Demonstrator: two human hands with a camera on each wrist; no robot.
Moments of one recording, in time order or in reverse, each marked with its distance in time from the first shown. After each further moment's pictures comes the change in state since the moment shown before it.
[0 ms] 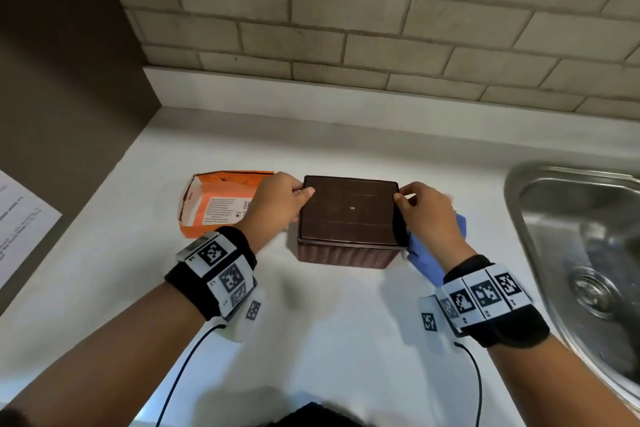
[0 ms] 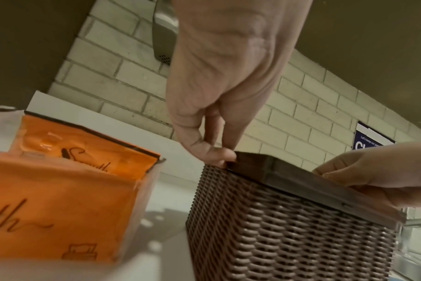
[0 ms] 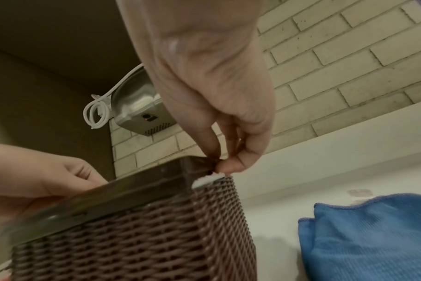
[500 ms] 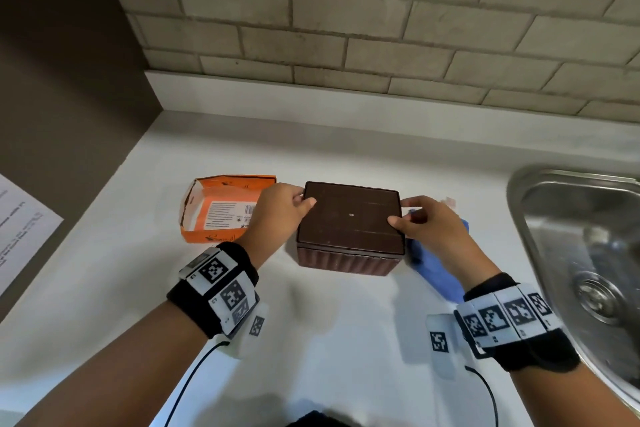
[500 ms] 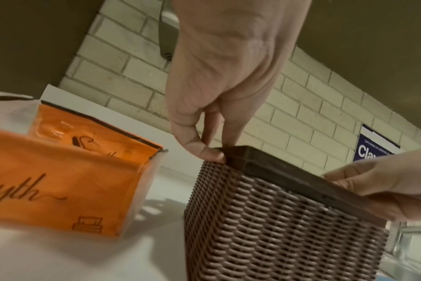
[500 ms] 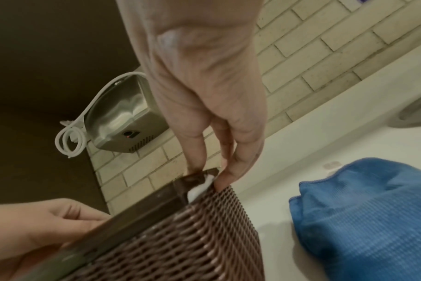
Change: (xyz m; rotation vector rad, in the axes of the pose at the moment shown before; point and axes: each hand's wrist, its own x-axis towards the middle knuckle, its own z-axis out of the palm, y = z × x) left_hand -0.006 -0.004 0.008 -0.046 0.030 0.048; right_hand -0.011 0.012 -0.010 0.298 -0.194 0.094
